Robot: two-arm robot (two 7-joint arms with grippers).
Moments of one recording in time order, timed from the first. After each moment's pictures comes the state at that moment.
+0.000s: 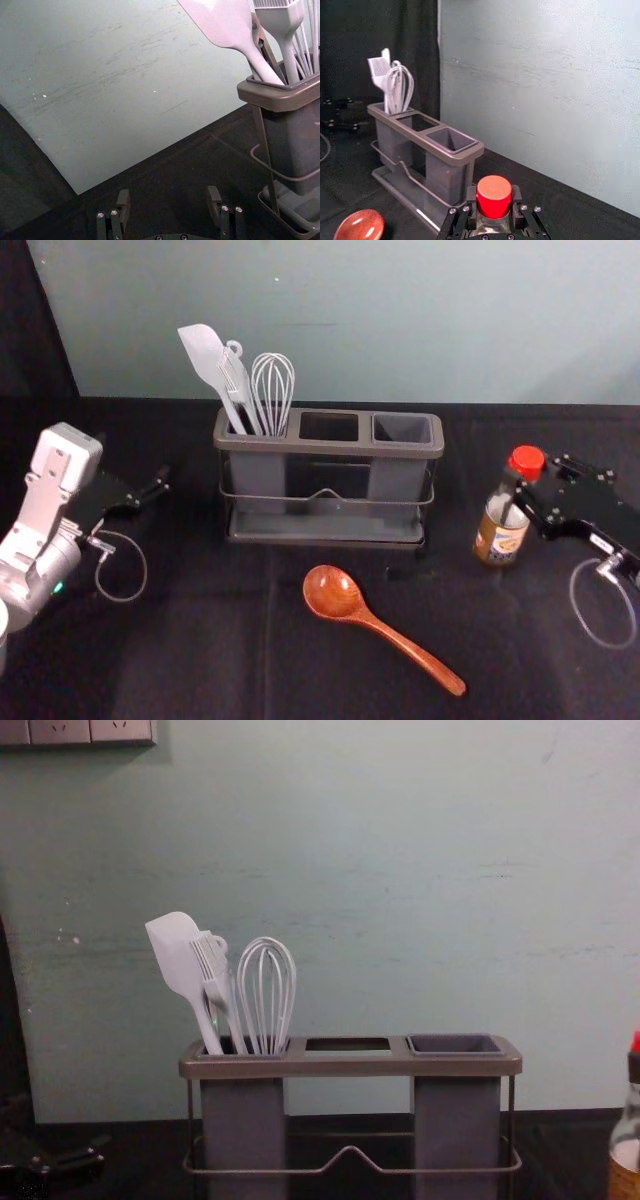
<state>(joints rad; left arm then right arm) -0.20 0.60 0.45 -1.41 -0.25 -0.12 0.03 -0.02 0.62 -0.14 -1.71 0.42 -0.04 0.41</state>
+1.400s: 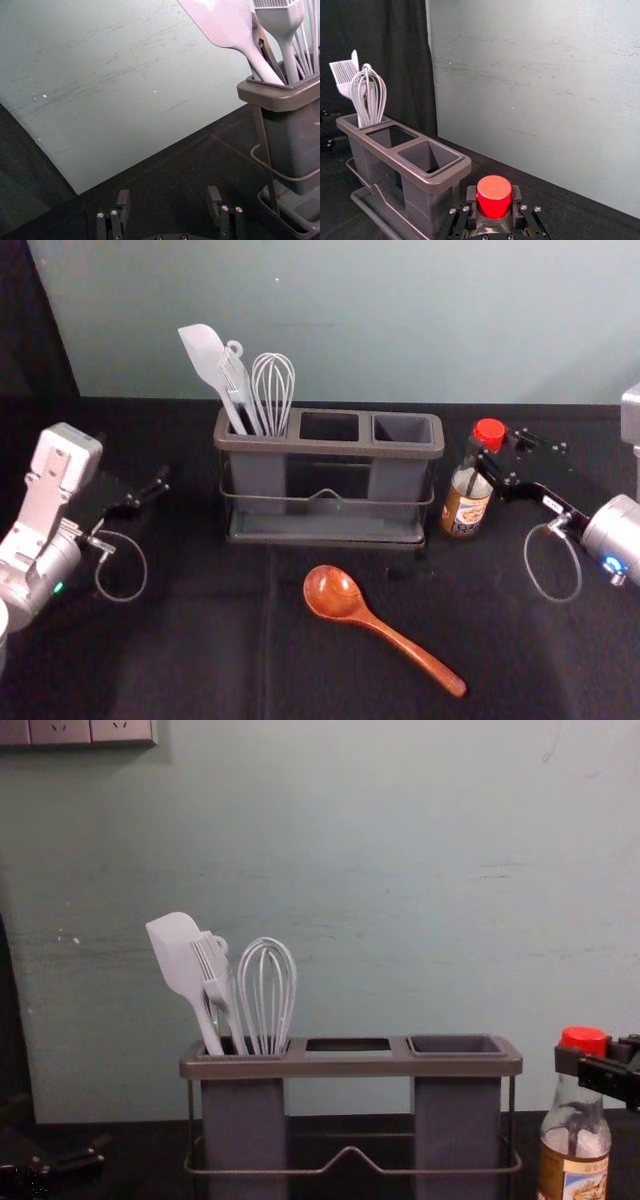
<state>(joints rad) -0.20 0.60 0.45 -1.41 -0.25 -0.12 0.03 0.20 0.48 -0.23 -1.47 0.39 -0.02 0.44</state>
